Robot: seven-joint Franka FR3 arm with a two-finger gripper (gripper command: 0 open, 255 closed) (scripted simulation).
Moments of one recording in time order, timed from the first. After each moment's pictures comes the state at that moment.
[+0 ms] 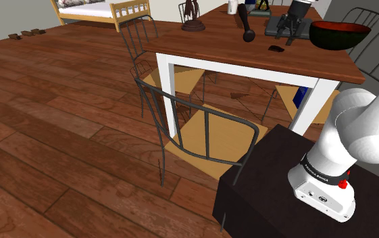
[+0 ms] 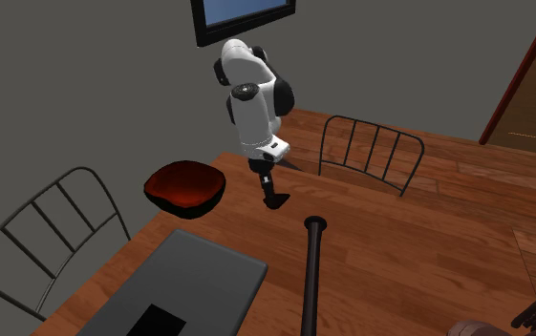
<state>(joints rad) 0.43 -0.34 -1.04 -1.94 -0.12 1.79 -1.57</state>
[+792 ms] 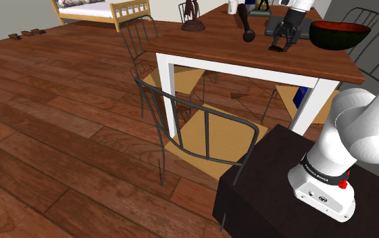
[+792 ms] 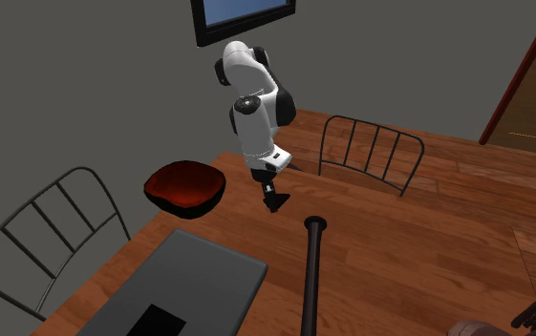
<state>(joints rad) 0.45 -0.32 -1.07 -2.00 -0.10 1.85 -1.60</state>
